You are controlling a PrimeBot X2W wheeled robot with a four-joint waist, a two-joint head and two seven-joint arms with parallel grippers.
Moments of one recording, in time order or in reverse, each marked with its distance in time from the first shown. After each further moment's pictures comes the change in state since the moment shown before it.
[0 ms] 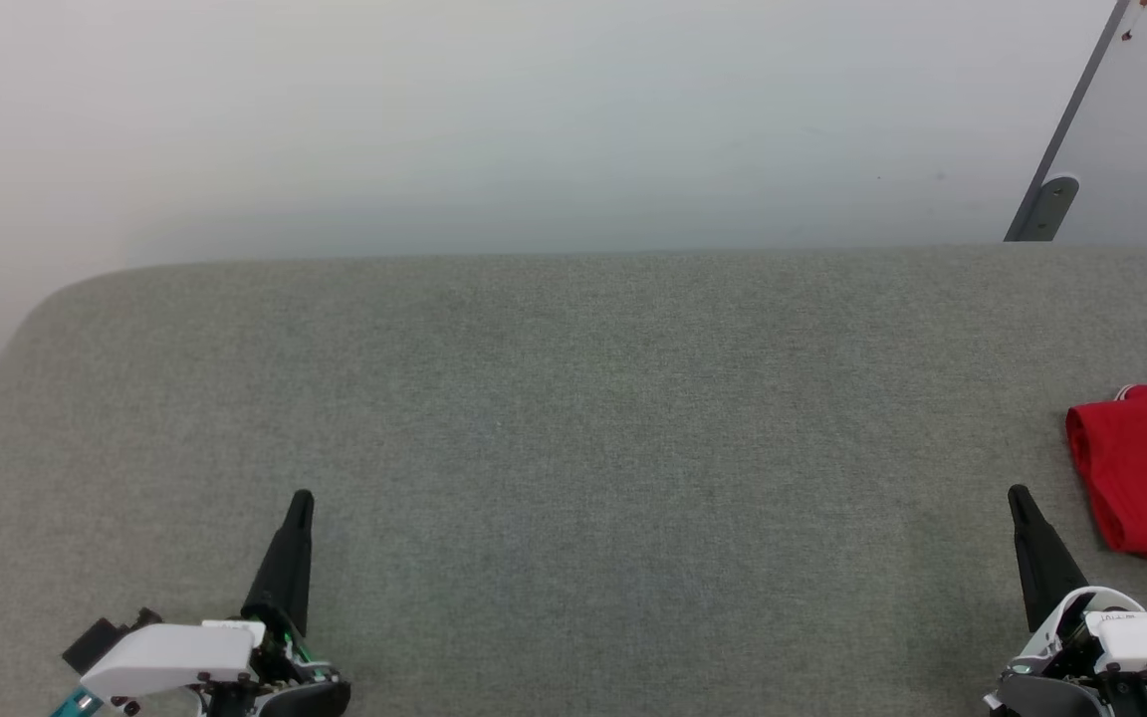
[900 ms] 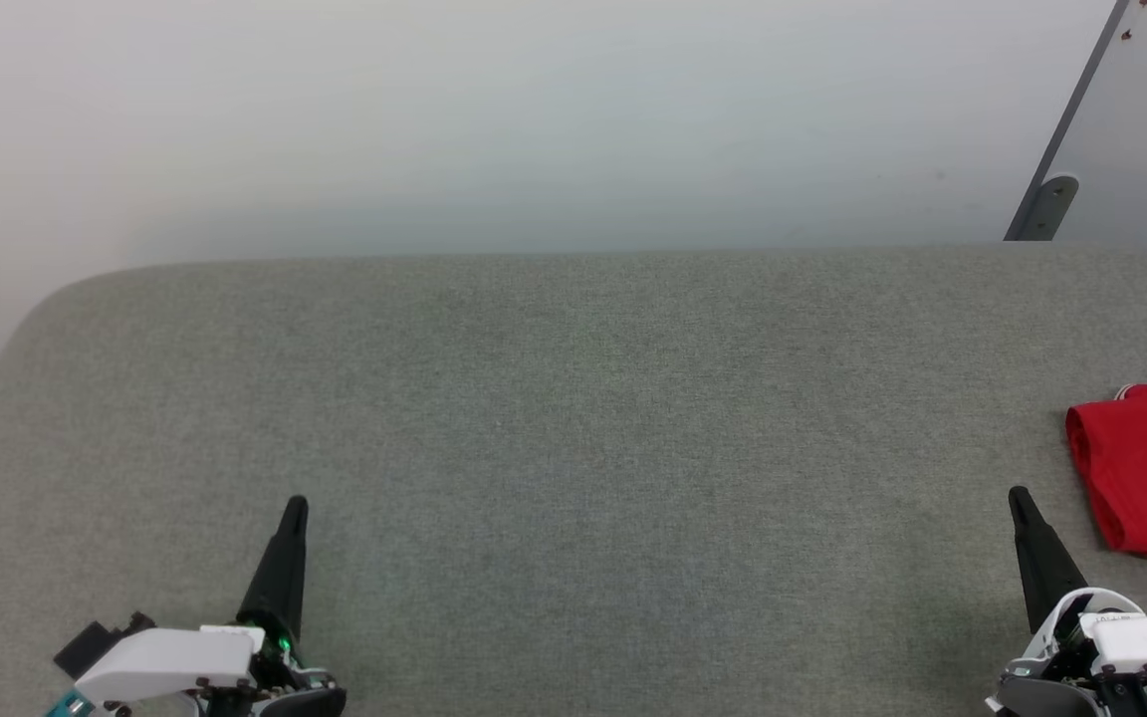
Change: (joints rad) left arm 0.013 0.010 -0.002 -0.009 0.039 0.000 -0.014; right arm 0.006 -0.006 0.009 -0.007 -0.043 0.000 -0.014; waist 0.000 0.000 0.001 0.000
